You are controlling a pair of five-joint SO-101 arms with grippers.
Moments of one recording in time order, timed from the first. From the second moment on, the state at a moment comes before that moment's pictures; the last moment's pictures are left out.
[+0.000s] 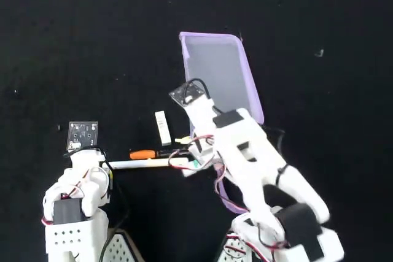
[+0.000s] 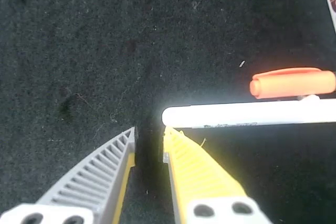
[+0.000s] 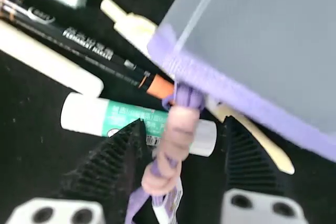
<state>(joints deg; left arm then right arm) -12.4 -103.8 96.1 73.9 -8.0 -22.7 -15.7 49.6 60.4 15.5</state>
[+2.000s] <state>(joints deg) -12.4 -103.8 96.1 73.9 -8.0 -32.4 -45.8 42.9 68.7 15.3</state>
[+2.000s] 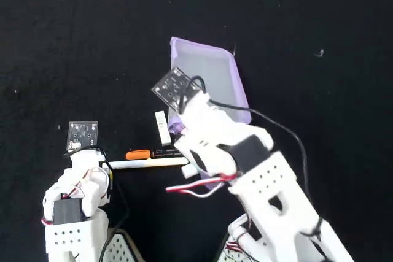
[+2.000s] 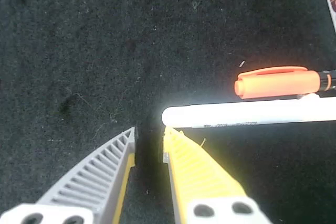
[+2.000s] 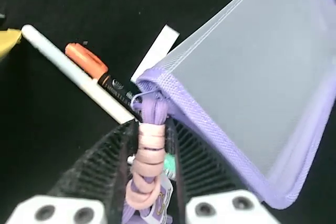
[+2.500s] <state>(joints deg) -2.6 -103.8 96.1 73.9 -8.0 -32.4 -54.5 50.2 62.7 15.3</state>
